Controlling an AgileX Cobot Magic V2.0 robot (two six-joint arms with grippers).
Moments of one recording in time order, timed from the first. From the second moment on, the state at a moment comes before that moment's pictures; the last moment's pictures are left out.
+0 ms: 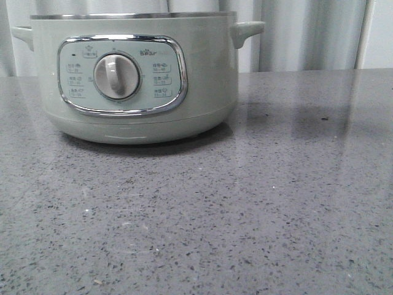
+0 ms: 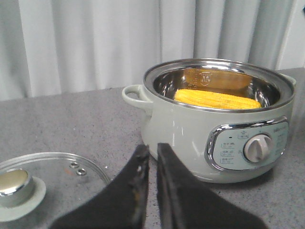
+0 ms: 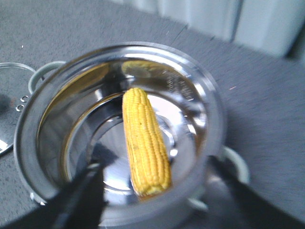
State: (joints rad) left arm 0.03 0.15 -0.48 -0.66 0.61 0.61; right arm 0.49 1.37 -1.52 0.06 0.73 -0.07
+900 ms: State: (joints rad) left arm 0.03 0.00 -0.31 -0.80 0.53 0.69; right arm 0.48 0.21 -0.72 -0.27 0.58 0.02
